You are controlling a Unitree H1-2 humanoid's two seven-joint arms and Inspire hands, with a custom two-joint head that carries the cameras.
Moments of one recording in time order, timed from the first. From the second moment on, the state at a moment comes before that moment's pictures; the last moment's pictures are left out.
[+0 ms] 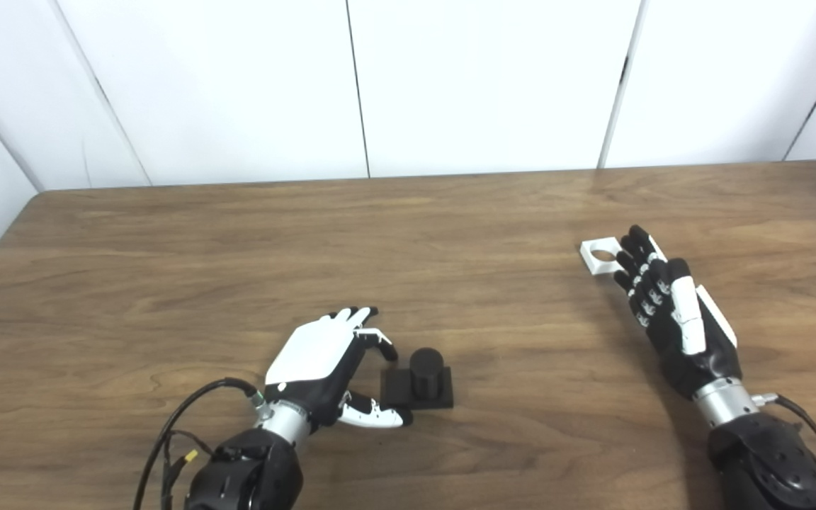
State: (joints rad) left arm -0.04 0.00 -0.41 -0.38 1.28 0.37 -0.59; right arm -0.07 -0.32 -0.19 0.12 0.36 -0.05 0.35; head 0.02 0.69
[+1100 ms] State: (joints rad) left arm -0.07 0.01 -0.43 -0.39 1.24 0.35 -0.60; right arm -0.06 -0.31 -0.19 0.11 0.35 -0.05 0.34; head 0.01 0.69
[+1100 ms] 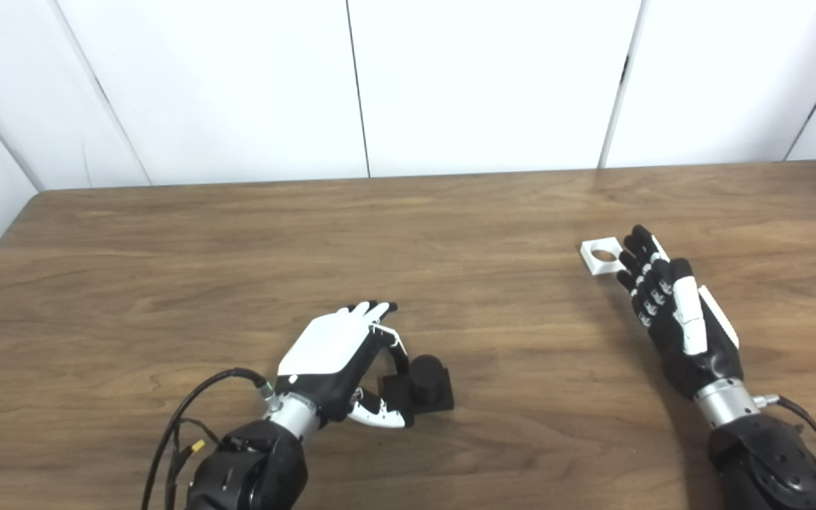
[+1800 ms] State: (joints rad) left arm -0.07 0.01 -0.42 -0.39 1.21 0.35 -0.58; right arm -0.06 -0.32 -0.18 0.10 0.33 -0.05 0.34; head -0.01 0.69
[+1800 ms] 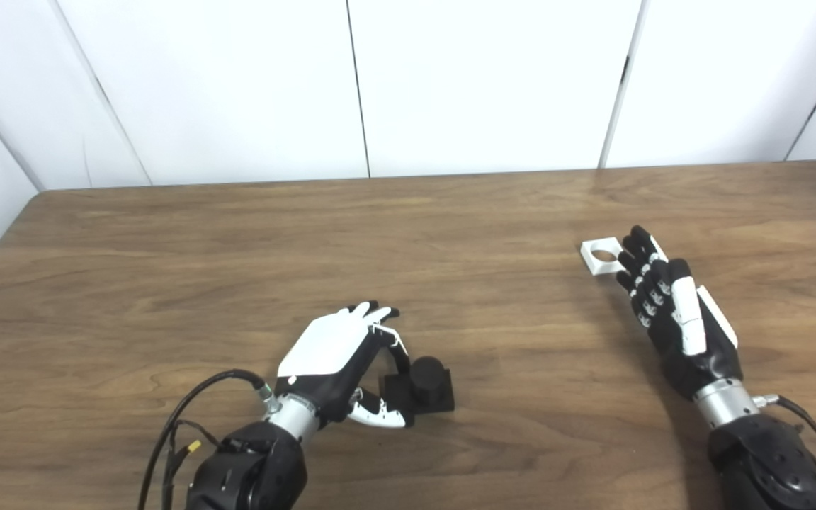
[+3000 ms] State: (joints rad) left arm -0.09 0.01 -0.40 -0.38 1.19 0.41 -0.64; right arm -0.09 -0.37 -0.12 -0.05 0.16 0.16 0.24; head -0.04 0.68
